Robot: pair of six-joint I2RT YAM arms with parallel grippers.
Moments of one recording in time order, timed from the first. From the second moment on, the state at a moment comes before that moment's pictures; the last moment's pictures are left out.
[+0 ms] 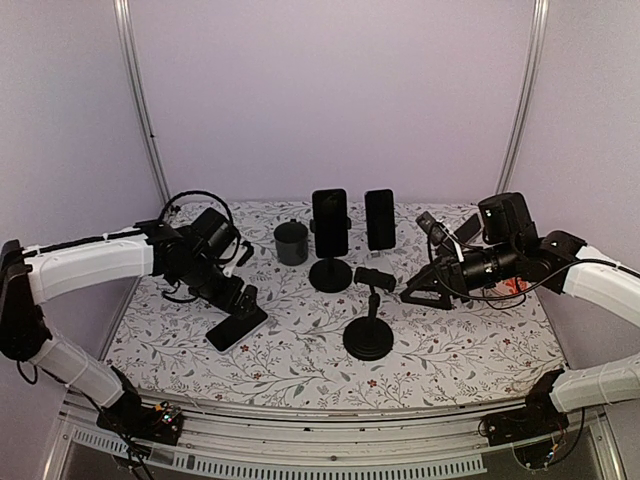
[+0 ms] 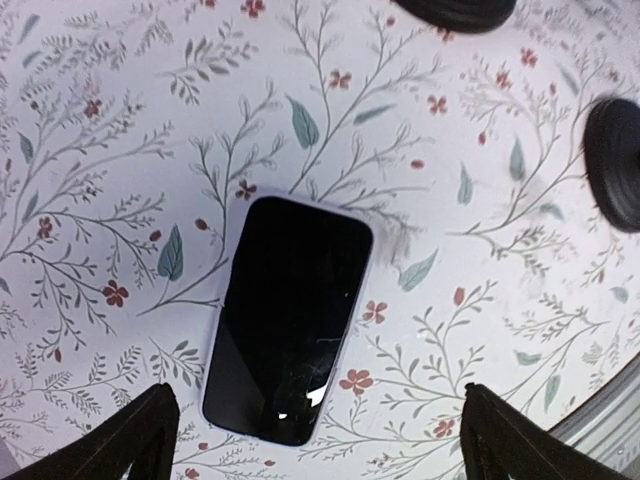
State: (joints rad) left arm -0.68 1.42 1.03 -0.75 -0.06 -0.23; right arm 0.63 1.11 0.91 -0.47 -0.73 0.15
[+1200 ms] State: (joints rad) left arm -0.58 1.79 1.07 -0.83 0.02 0.17; right arm 0.63 1.13 0.92 -0.50 -0.74 0.14
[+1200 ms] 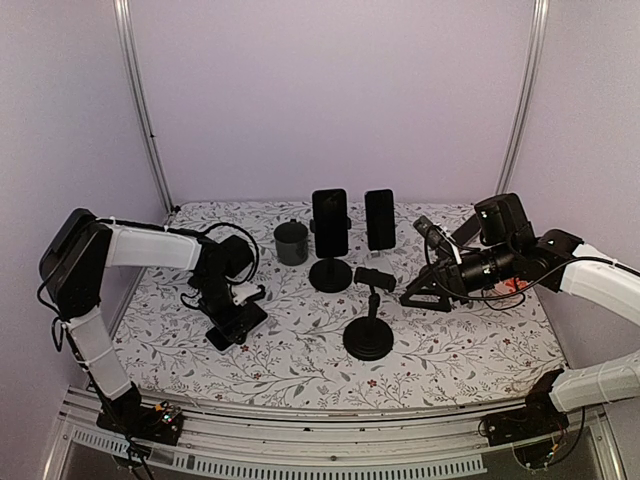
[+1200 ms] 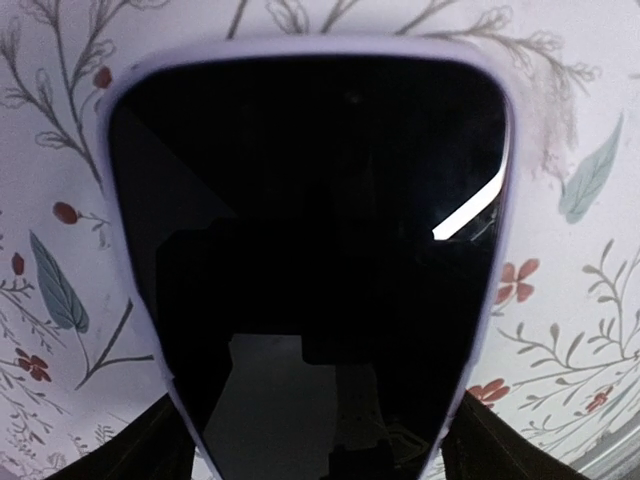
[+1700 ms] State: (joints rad) left arm -0.65 1.69 1.08 -0.86 0.08 -0.02; right arm 0.63 1.15 1.05 -0.53 -0.74 0.15
